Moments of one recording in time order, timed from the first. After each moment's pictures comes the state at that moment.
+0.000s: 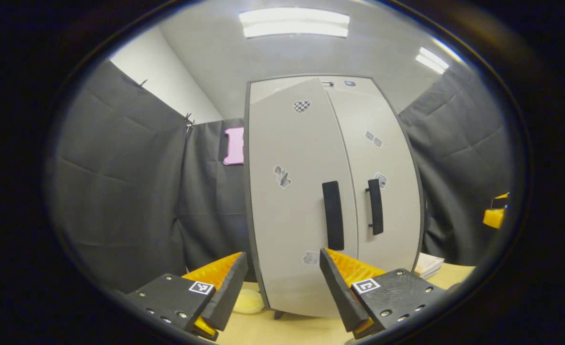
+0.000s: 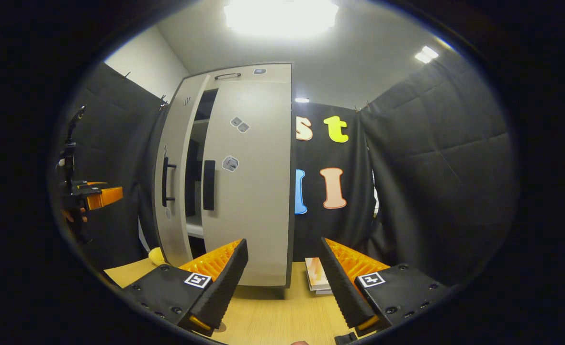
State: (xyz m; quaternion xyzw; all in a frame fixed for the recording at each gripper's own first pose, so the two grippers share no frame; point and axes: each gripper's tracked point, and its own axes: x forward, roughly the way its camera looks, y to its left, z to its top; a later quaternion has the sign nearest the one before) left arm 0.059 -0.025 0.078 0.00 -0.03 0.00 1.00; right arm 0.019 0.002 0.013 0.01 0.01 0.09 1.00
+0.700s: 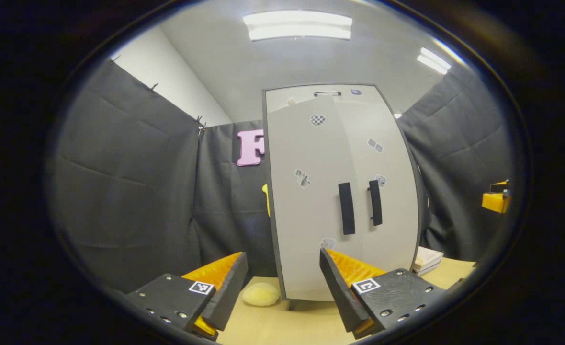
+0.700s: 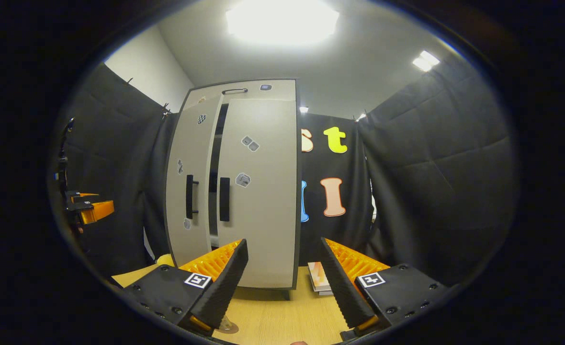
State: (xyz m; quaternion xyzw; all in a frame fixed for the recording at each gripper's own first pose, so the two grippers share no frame) left arm -0.020 0.022 0.084 0.01 -0.02 0.01 1.00; right arm -0.035 0.010 0.038 0.01 -0.01 0.08 1.00
